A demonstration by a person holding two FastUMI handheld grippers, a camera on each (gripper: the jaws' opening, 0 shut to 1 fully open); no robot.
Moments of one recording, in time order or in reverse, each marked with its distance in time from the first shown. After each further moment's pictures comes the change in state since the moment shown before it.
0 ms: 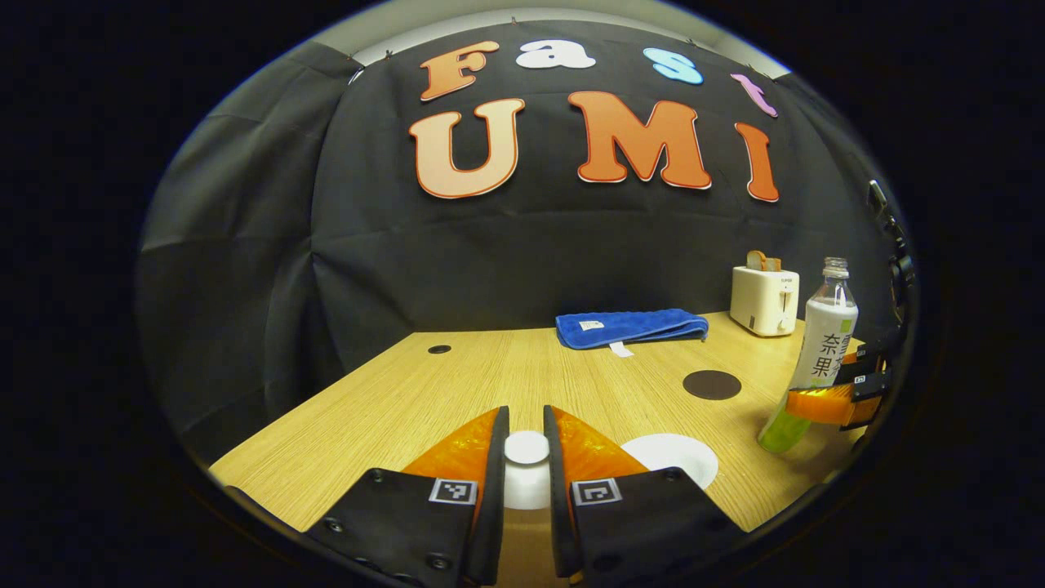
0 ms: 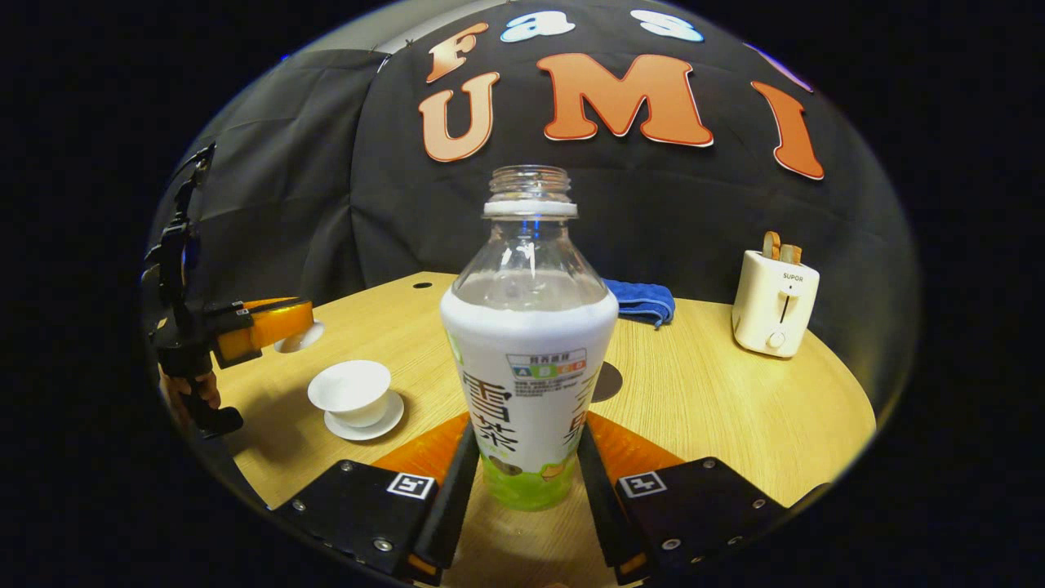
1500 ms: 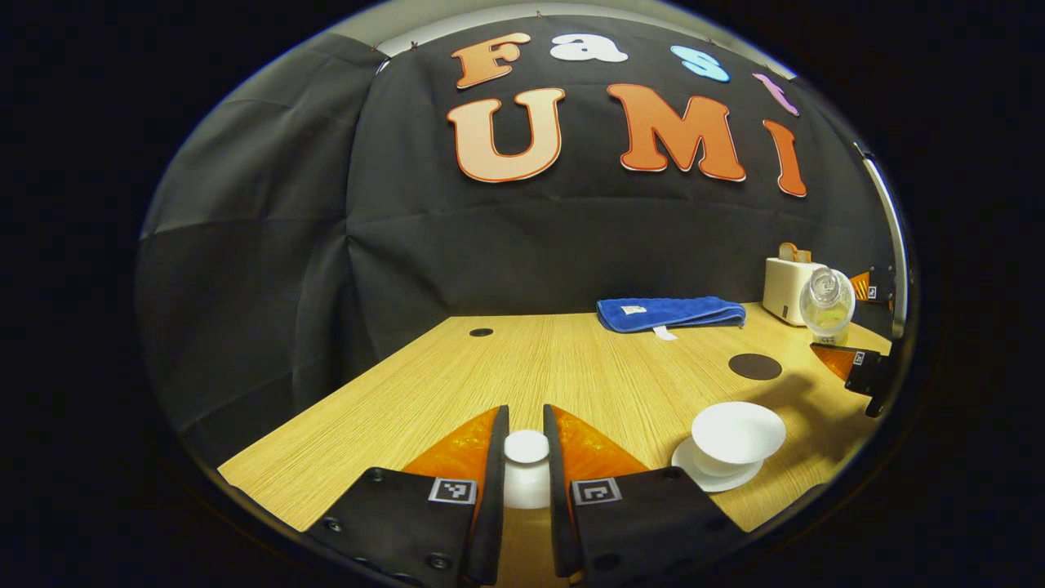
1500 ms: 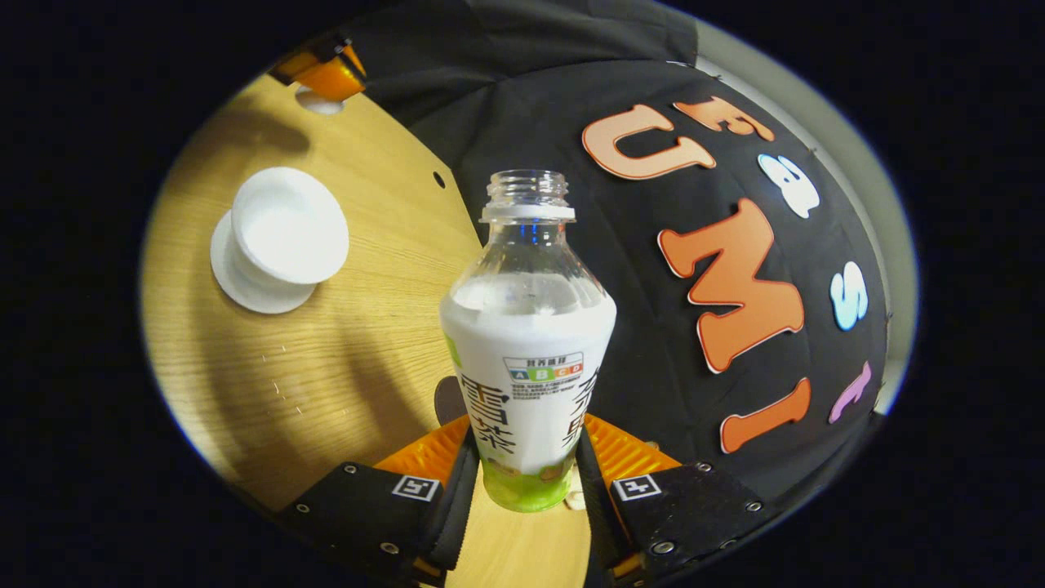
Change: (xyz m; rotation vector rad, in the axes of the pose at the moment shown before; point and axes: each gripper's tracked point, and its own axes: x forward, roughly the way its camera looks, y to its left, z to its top) left arm -0.003 0.065 -0.025 -0.001 0.032 0.087; right arm 0.026 -0.016 0.060 -1.125 -0.047 -0.351
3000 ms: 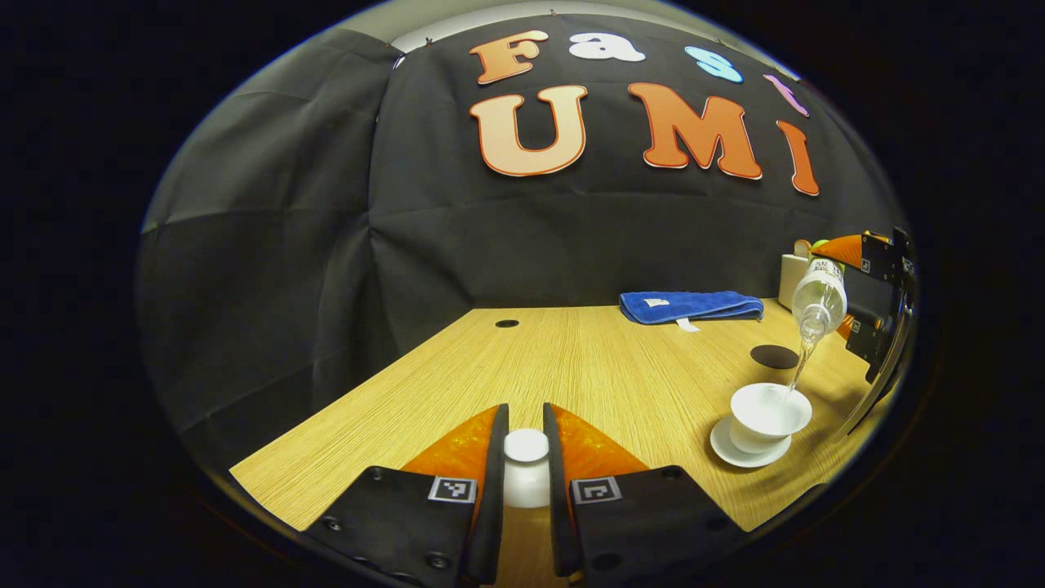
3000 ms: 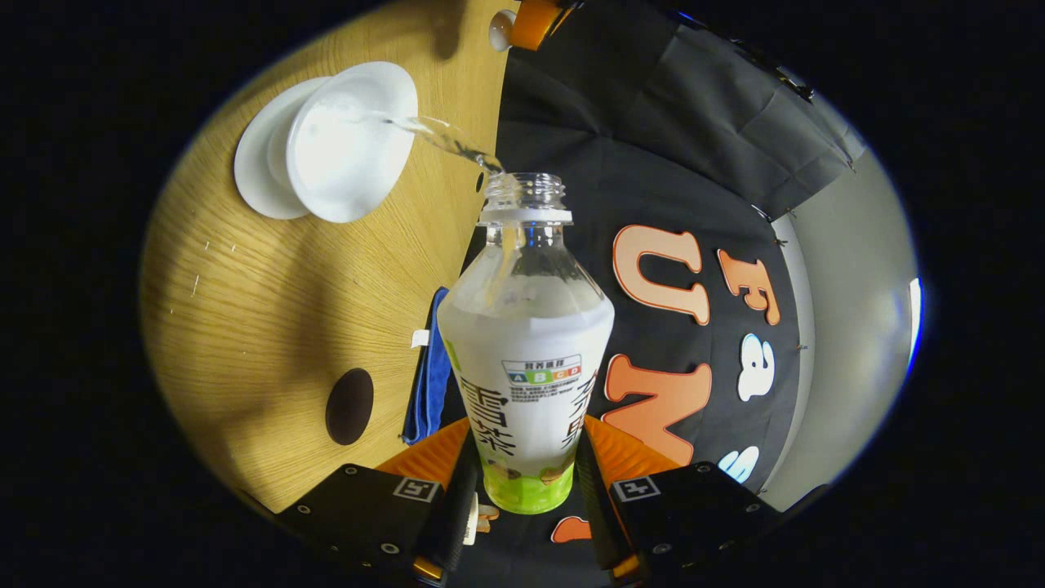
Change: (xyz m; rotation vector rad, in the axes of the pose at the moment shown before) left arm -0.011 0.039 -0.013 -0.012 0.017 0.043; right arm 0.012 -0.035 0.061 -0.591 -0.215 -0.234
